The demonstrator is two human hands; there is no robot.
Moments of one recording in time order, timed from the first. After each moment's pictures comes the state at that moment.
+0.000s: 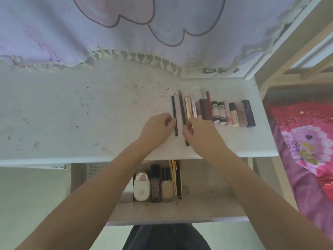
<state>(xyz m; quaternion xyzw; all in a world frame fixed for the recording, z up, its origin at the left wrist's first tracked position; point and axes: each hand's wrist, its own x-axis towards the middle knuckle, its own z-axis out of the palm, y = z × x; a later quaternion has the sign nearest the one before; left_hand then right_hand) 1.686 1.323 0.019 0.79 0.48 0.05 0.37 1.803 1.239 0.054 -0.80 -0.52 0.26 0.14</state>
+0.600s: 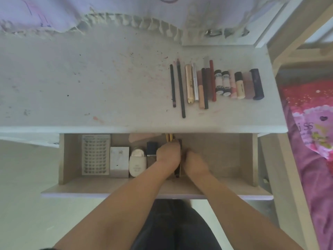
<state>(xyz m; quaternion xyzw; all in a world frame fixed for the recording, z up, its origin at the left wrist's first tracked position) 1.689 1.204 -0.109 0.80 0.52 -0.18 0.24 1.762 1.141 -0.110 -0.82 -0.43 0.38 0.00</state>
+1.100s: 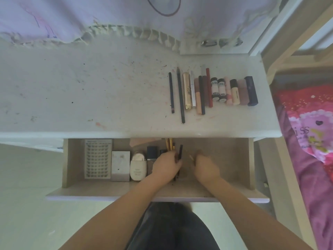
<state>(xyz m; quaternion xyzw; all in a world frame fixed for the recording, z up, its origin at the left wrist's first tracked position) 1.668 1.182 -0.083 0.75 0.52 -0.10 0.40 1.790 1.118 -0.083 -0.83 -0.45 0.34 -0.03</state>
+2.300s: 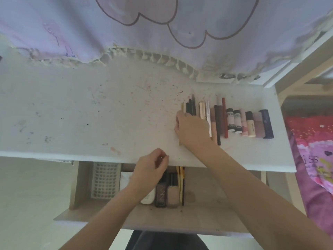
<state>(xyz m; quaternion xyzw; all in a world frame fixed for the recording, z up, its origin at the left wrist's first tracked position) 1.613 1.262 0.001 0.71 0.53 0.09 0.46 1.782 1.304 0.011 -0.76 -0.64 0.10 0.01</state>
